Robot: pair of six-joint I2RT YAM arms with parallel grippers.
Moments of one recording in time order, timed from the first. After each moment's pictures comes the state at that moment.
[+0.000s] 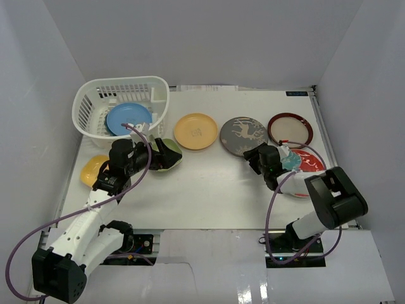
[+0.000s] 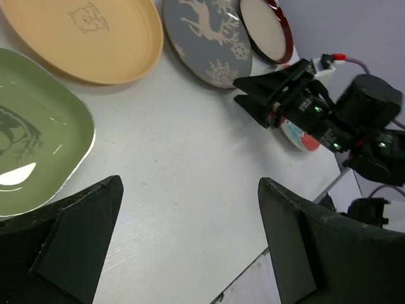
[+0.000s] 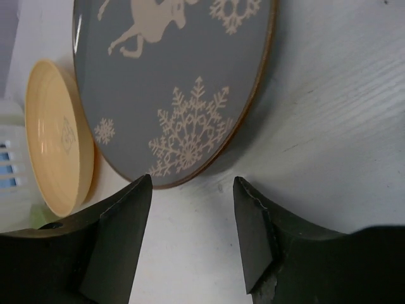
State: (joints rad) left arm -0.31 0.86 0.64 -0.09 0.37 -0.55; right arm 0.43 1.45 0.44 0.44 0.22 1.07
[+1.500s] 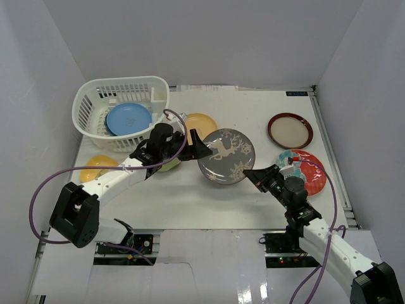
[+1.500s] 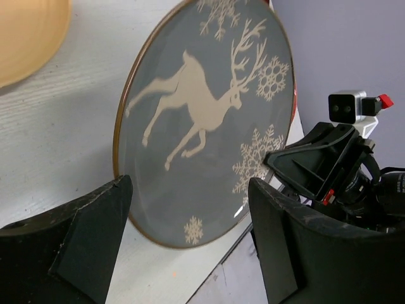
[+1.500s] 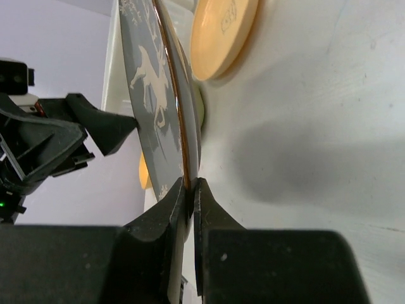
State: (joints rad) left arm -0.57 1.34 0.85 0.06 0.37 -0.70; right arm 0.48 0.55 0.07 0.34 -0.11 1.15
